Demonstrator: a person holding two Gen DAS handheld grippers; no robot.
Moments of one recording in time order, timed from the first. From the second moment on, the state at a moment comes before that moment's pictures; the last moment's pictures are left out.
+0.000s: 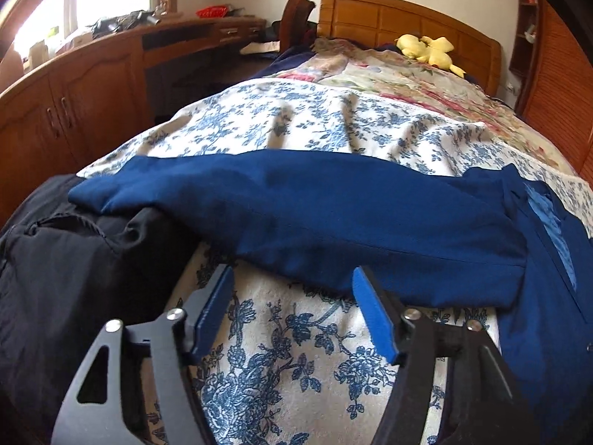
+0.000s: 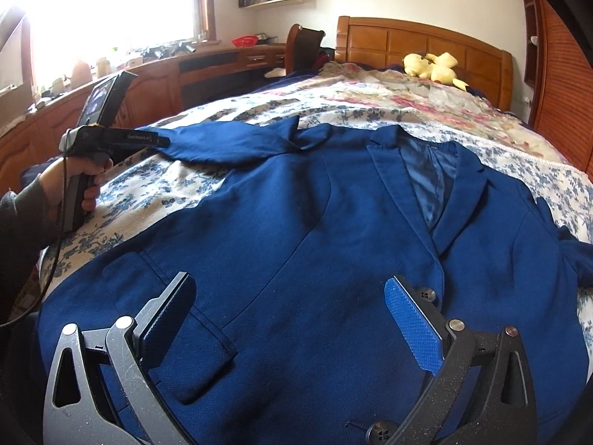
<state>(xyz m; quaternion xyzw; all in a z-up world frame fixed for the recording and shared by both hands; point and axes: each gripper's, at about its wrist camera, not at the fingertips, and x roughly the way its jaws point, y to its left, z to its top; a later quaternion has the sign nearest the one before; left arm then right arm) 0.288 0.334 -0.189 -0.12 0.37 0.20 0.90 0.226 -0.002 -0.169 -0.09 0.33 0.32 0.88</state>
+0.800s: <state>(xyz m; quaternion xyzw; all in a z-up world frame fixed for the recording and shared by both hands) 0.325 0.323 -0.174 -0.13 0.39 0.20 0.89 0.225 -0.006 -0.167 -0.09 0.33 0.33 0.88</state>
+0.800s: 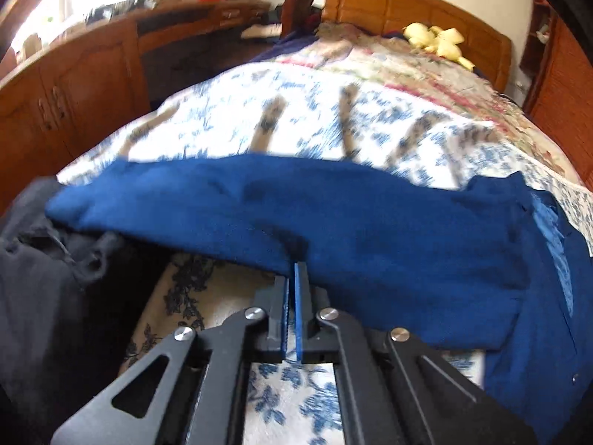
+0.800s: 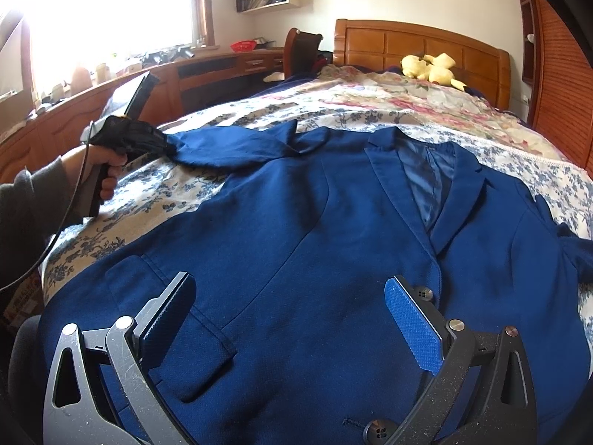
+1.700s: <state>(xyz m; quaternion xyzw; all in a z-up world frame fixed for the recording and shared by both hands) 0.235 0.223 -0.084 -0.02 0.36 0.09 0.93 0.216 -0.011 -0.161 -0.09 0.30 0.32 0.89</state>
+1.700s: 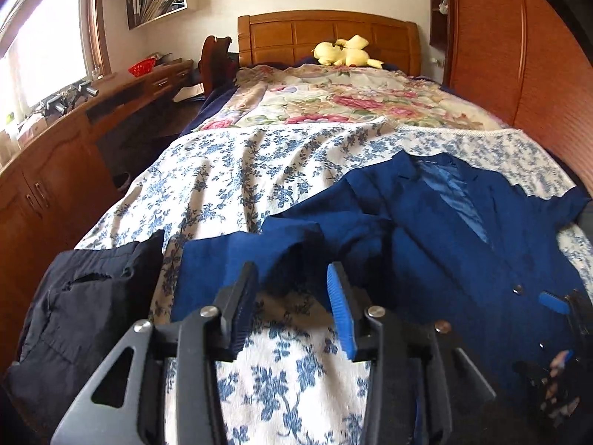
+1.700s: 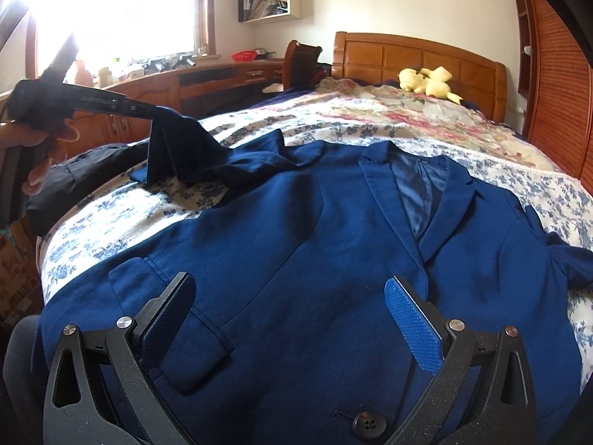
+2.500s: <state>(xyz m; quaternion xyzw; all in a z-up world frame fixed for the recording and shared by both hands) 0.257 0.327 -0.190 -0.08 0.42 0.20 0.88 0.217 -0.010 -0.166 -0.10 0.31 0.33 0.89</state>
